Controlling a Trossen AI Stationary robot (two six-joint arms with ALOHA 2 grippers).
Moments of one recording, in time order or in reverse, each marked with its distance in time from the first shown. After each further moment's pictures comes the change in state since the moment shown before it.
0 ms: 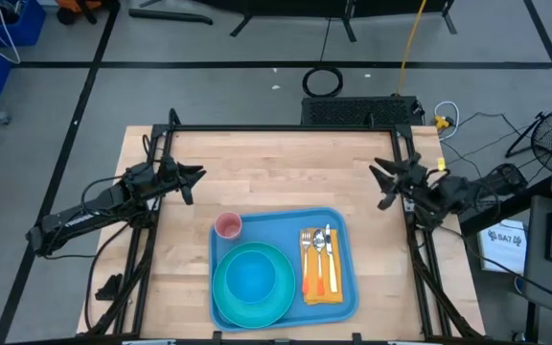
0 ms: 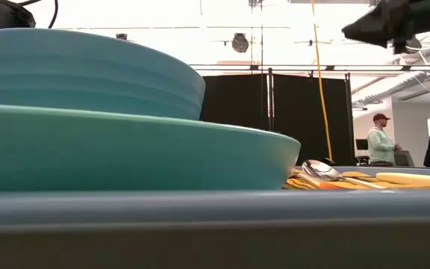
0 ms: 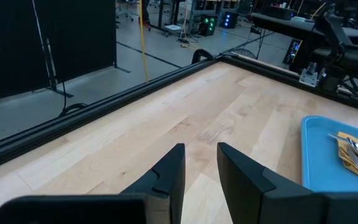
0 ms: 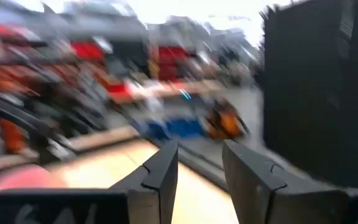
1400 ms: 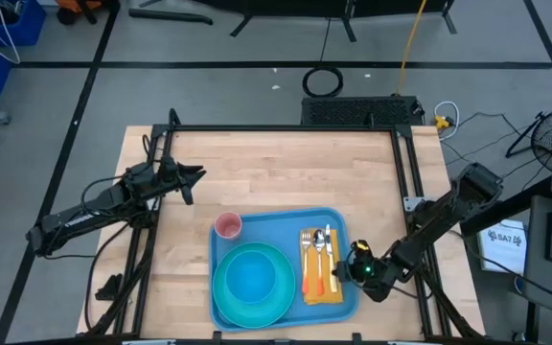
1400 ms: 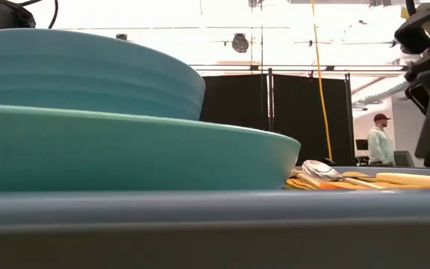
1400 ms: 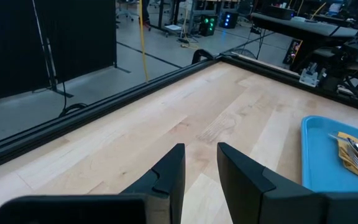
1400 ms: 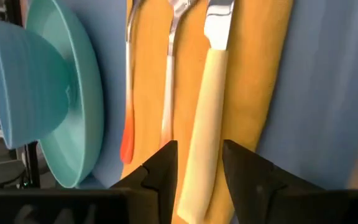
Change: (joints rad) left arm 0.001 0.000 0.000 0.000 0.000 0.000; right arm 0.453 1.288 0.274 -0.079 -0.486 2.180
